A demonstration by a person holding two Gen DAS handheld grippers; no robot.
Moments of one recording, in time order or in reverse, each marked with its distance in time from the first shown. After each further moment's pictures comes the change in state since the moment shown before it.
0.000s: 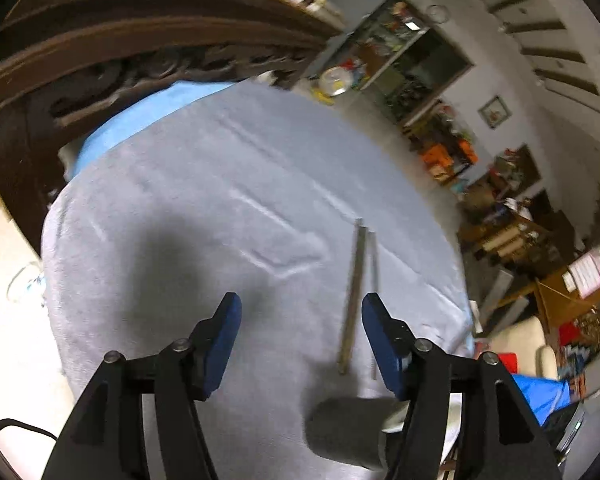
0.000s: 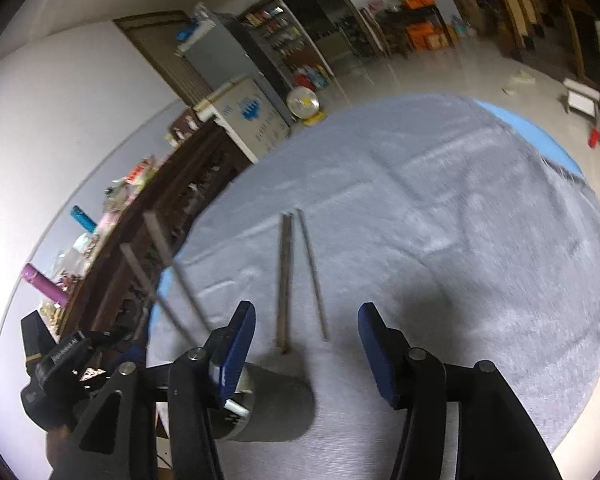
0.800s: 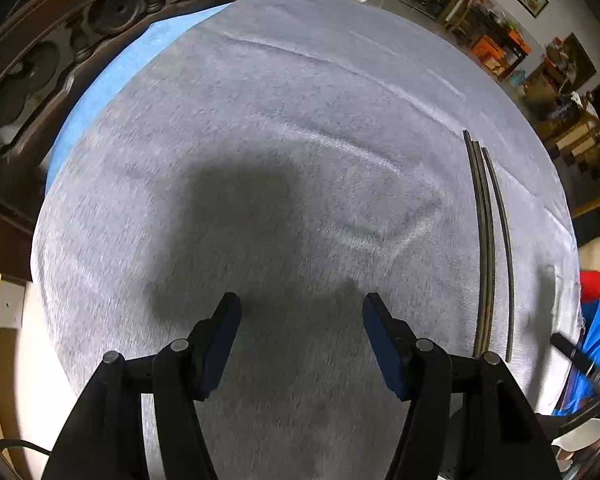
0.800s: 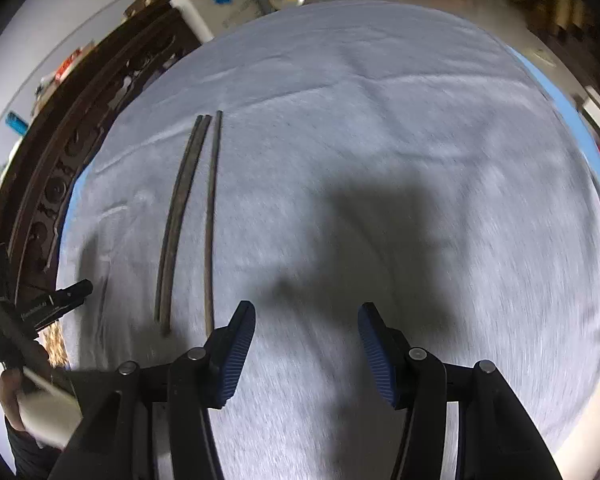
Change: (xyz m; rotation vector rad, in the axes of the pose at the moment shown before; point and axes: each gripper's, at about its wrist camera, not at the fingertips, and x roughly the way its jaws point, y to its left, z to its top) left arm 0.118 0.012 0.024 0.236 0.291 0.295; right arm 0.130 -0.019 0.053 -0.220 0.412 -0.197
